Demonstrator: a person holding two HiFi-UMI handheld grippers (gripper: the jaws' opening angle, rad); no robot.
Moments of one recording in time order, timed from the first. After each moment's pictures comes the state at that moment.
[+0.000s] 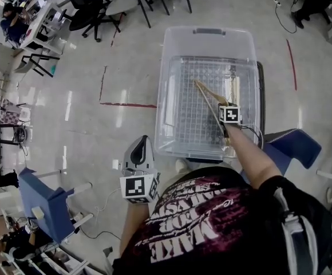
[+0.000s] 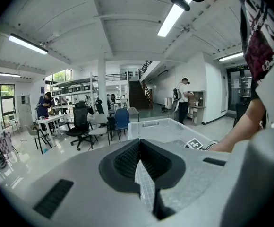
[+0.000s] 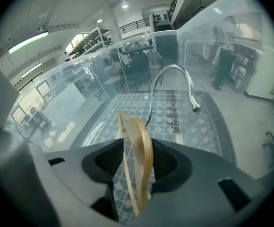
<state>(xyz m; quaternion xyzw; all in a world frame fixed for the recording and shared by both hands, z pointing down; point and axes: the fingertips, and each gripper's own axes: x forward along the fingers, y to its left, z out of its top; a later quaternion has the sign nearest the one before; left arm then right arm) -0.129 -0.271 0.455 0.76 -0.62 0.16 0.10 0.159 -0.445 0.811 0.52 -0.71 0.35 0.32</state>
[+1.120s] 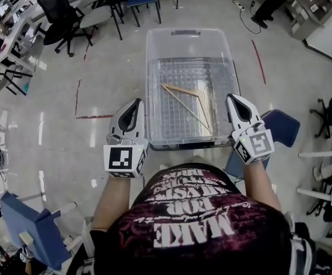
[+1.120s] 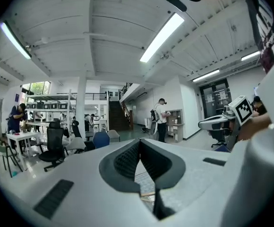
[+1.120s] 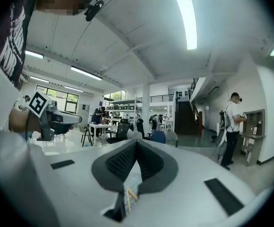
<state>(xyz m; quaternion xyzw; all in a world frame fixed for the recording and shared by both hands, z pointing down) -0.133 -0.304 0.365 0.85 -0.52 0.06 0.00 0.113 -0.299 0.378 0.52 -0.85 -0.01 0.06</state>
